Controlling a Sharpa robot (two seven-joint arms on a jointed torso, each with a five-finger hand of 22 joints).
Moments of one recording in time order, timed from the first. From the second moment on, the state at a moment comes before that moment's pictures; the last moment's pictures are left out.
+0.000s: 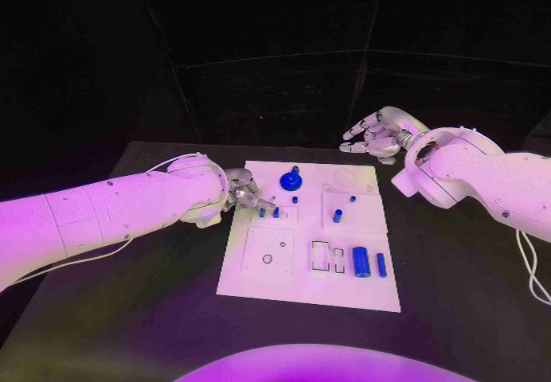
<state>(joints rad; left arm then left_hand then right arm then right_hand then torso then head) 1.22 -0.72 -0.08 1.38 -1.10 0.01 -0.45 0.93 -0.05 0.16 0.21 0.06 0.85 0.03 0.84 0.41 1.24 -0.04 1.11 0.76 1.47 -0.10 1.57 1.31 0.08 1.47 0.01 1.27 1.17 1.28 -0.76 0.01 1.44 -1.02 -0.36 -0.17 1.39 0.02 -0.09 0.13 0.38 0.87 0.16 0.19 0.07 1.27 0.07 1.24 1.19 1.46 0.00 1.42 1.31 0.08 1.38 0.09 1.30 1.05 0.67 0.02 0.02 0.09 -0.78</state>
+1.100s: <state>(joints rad) 1.22 -0.56 -0.10 1.19 -1.16 -0.23 0.15 1.33 -0.12 0.39 -0.06 0.05 0.85 0.17 0.40 0.09 0.87 0.10 0.48 0.15 1.40 0.02 1.30 1.07 0.18 1.29 0.12 0.77 0.64 1.28 -0.75 0.01 1.43 -1.01 -0.35 -0.17 1.39 0.02 -0.10 0.13 0.38 0.87 0.16 0.19 0.07 1.27 0.07 1.24 1.19 1.46 0.00 1.42 1.31 0.08 1.38 0.09 1.30 1.05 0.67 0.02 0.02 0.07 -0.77</state>
